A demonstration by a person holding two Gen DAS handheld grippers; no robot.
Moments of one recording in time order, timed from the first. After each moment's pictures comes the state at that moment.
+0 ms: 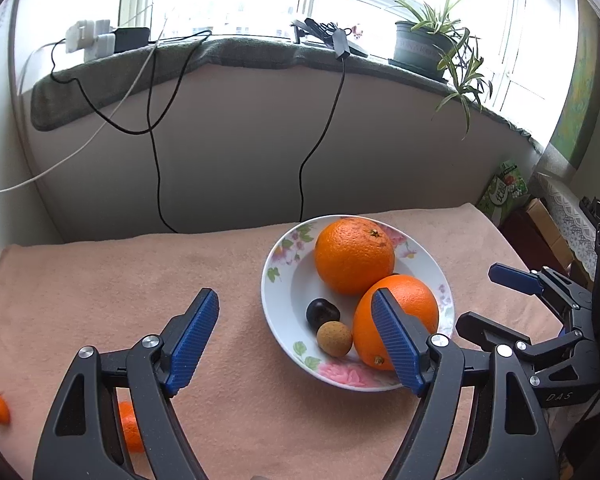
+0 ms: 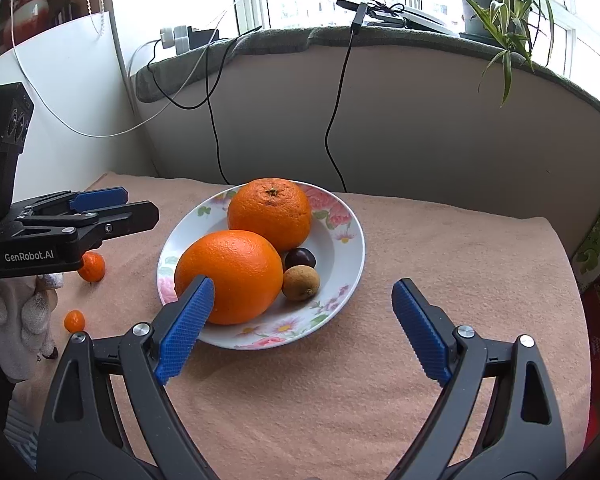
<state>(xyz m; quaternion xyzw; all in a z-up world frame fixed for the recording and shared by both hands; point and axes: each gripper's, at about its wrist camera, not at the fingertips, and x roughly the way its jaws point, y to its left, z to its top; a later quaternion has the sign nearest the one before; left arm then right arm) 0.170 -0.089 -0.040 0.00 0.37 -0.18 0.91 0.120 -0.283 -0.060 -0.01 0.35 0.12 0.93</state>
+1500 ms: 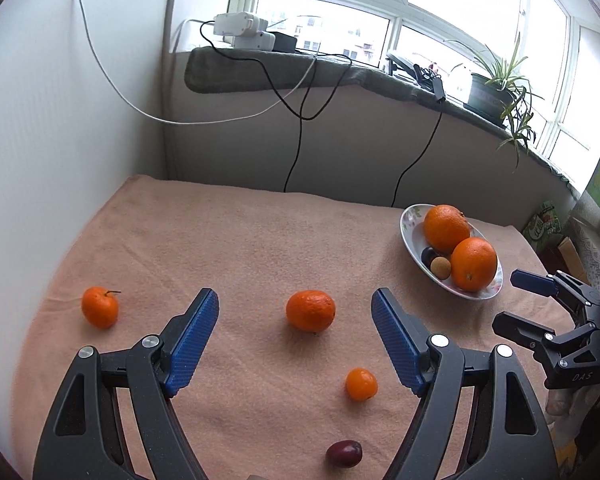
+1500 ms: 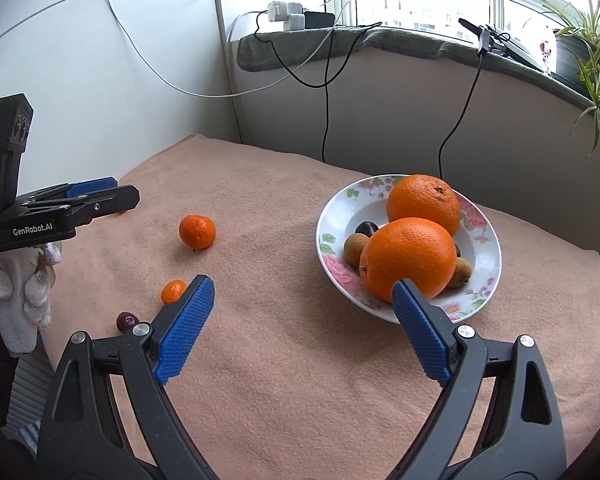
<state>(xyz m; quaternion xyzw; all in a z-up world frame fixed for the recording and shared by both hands) 0.080 0.049 -0.040 -0.06 0.35 -0.07 0.93 0.073 -0.174 -0.057 -0.07 0.36 0.24 0.90</state>
